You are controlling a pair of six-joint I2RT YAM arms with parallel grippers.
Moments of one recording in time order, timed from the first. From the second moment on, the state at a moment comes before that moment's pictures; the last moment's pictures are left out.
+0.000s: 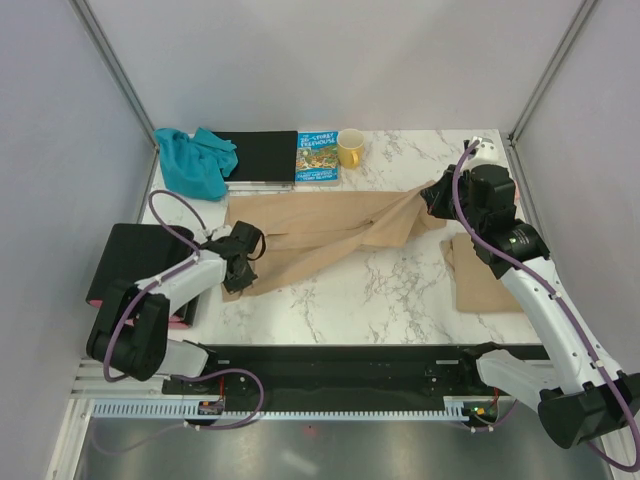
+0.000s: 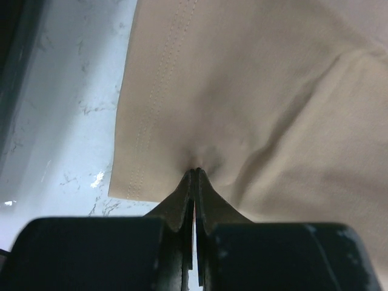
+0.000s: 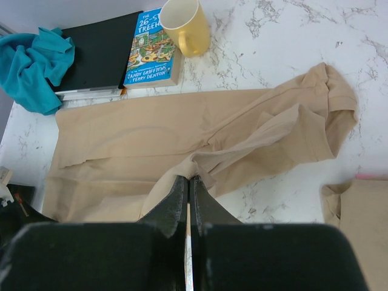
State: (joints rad) left arm -0.38 1.42 0.72 -0.59 -0.37 -0.84; right arm 0.29 1.04 1.11 -0.43 0.01 0.42
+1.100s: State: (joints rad) left arm -0.38 1.26 0.97 -0.70 -0.56 -0.73; right arm 0.29 0.99 0.99 -0.42 0.14 0.45
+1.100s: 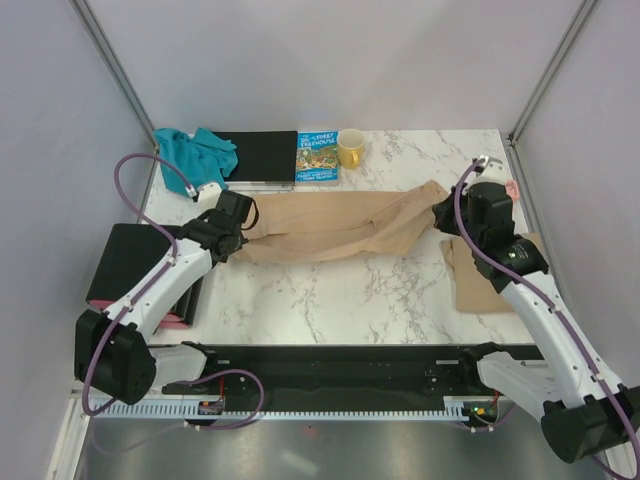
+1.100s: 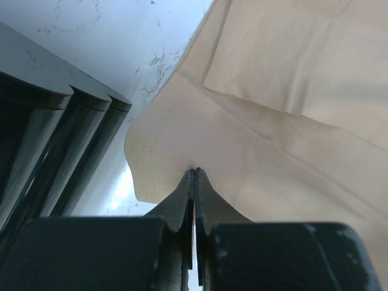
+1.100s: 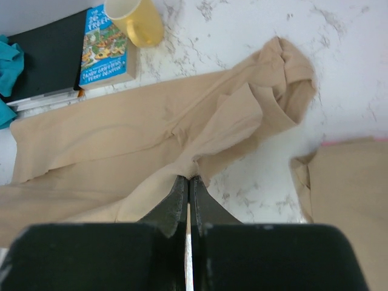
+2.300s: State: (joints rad) left arm -0.38 1.10 0.89 -0.80 -0.41 -0.70; right arm 0.29 0.53 0.79 -1.05 0.11 0.94
